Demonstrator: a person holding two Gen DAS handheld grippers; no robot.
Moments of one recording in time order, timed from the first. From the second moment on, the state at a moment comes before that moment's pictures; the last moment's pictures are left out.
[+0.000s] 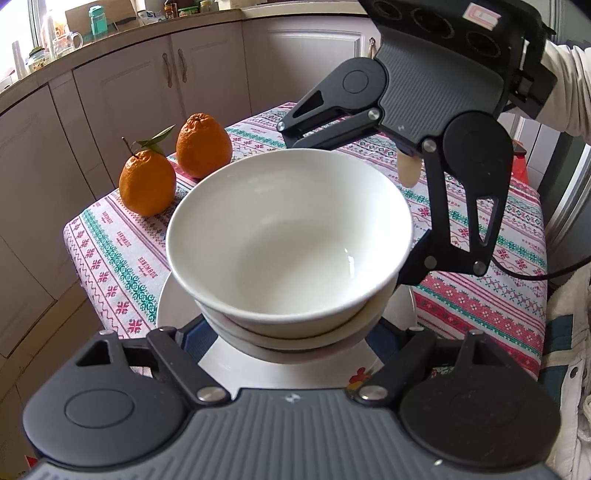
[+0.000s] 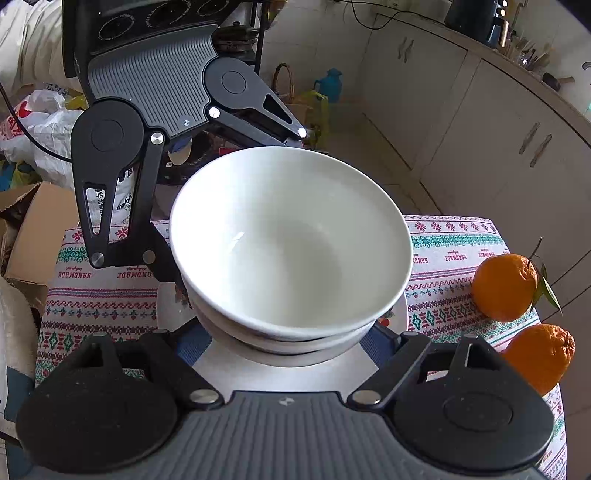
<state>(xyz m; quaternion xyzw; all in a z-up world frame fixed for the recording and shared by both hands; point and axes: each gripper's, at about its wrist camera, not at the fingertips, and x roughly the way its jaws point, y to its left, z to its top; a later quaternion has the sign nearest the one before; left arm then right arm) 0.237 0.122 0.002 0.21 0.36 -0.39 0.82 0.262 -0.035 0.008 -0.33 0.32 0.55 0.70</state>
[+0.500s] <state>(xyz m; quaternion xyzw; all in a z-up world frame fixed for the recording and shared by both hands) 0.244 0.124 -0.002 0.20 0.37 -0.39 0.82 0.275 -0.031 0.000 -0.32 0.33 0.55 0.70</state>
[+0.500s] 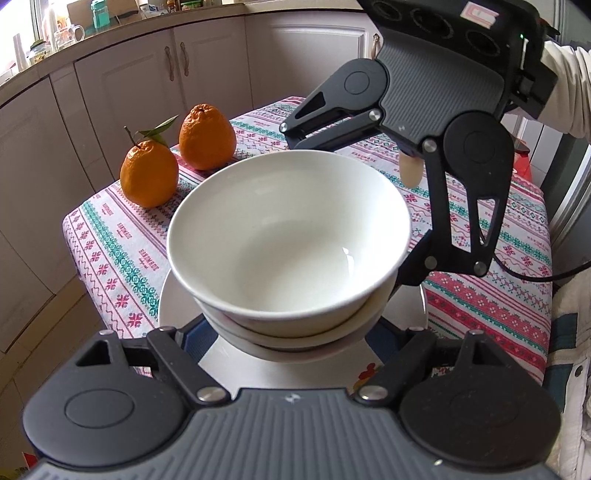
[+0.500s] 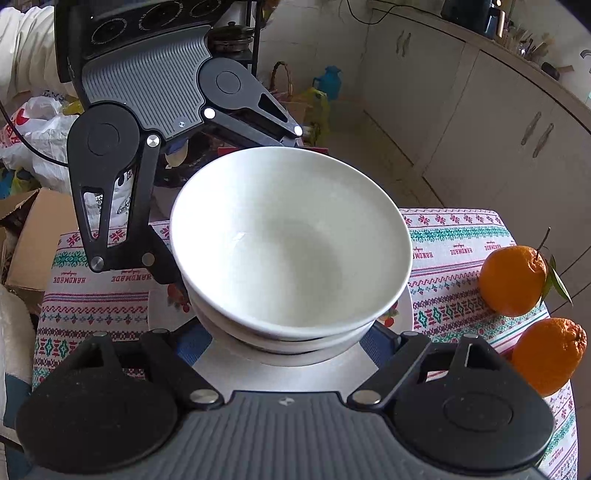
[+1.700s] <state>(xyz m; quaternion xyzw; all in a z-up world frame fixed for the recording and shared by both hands) 0.126 0.104 0.019 0.12 0.27 -0.10 0.95 0.189 -0.099 0.022 -0.18 0.35 0.24 0.89</state>
